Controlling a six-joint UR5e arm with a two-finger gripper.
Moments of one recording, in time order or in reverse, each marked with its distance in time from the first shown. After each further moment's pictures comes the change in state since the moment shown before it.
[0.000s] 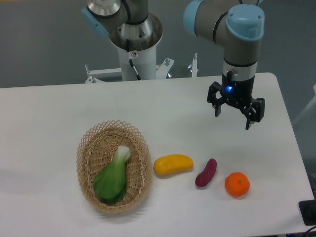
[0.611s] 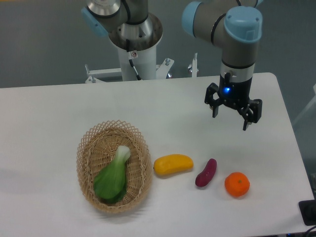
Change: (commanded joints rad) arm -0.026 0.000 -0.028 0.006 -0.008 -0.130
